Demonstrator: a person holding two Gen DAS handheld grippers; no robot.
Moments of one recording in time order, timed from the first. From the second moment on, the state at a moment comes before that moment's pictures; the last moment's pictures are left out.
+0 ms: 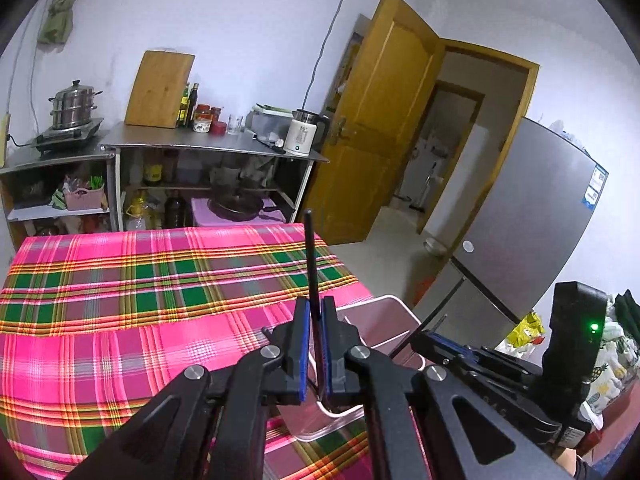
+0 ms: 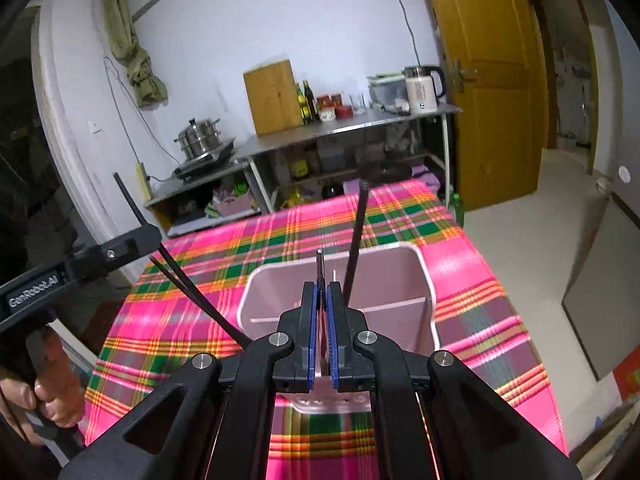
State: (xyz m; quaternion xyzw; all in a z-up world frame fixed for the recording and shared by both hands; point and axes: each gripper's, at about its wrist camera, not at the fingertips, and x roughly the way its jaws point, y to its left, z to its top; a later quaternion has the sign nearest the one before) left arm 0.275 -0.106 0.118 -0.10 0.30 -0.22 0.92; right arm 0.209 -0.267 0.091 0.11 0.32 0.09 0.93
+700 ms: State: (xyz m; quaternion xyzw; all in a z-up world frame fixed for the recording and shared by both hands) left arm 0.208 -0.073 0.121 -0.09 0.29 -0.20 0.93; right arm 0.151 -0.256 0.104 0.08 0.30 0.10 0.94
